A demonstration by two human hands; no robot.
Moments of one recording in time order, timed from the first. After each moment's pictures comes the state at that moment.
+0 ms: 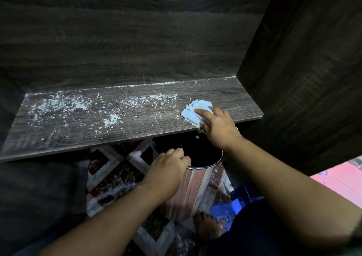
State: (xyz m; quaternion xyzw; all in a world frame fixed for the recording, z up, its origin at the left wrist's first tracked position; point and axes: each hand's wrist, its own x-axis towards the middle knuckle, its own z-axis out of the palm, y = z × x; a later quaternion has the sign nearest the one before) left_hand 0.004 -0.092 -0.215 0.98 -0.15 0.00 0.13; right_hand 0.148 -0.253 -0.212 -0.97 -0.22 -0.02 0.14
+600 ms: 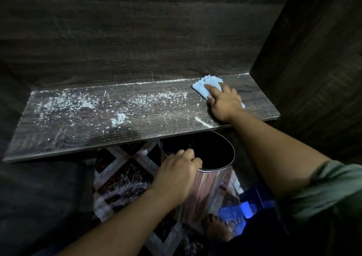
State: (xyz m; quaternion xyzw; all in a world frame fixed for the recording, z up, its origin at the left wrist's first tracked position) left_hand 0.006 -0.087 -0.221 0.98 -0.16 0.02 0.15; right_hand 0.222 -0.223 -0.209 -0.99 -0.13 0.00 0.09
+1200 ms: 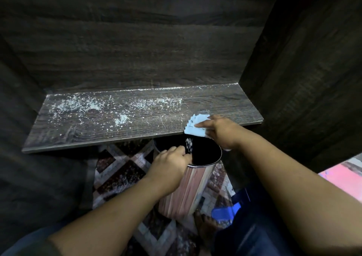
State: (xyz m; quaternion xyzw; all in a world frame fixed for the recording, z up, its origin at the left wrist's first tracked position) left_hand -0.002 -0.091 -0.209 0.98 -0.14 0.02 0.12; right_hand 0.136 -0.259 -0.172 -0.94 -0.28 0.14 0.12
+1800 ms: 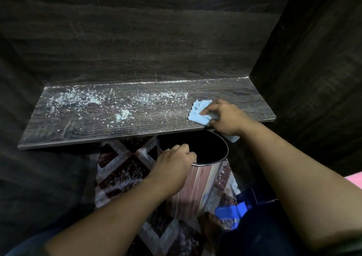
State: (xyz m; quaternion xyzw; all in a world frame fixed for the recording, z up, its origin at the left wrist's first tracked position) left_hand 0.005 -0.087 -0.212 0.98 -0.13 -0.01 0.12; right_hand 0.167 -0.240 -0.175 -0.95 -0.25 0.10 0.15
